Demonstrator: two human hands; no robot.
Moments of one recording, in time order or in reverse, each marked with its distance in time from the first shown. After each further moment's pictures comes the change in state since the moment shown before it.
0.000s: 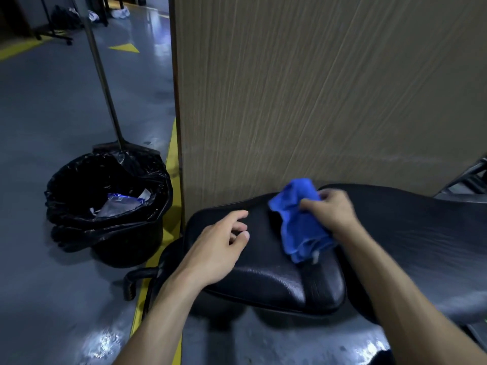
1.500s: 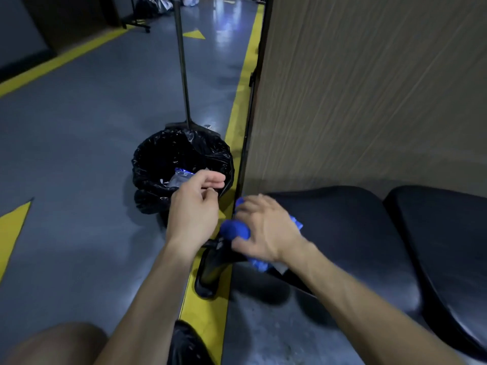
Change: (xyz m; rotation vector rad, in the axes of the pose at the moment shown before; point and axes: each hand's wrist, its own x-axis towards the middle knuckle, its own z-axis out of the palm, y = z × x) left_hand -0.043 -0.055 -0.094 -0.125 0.653 -0.172; right_hand -0.105 -0.065 0.172 -0.663 -0.413 -1.154
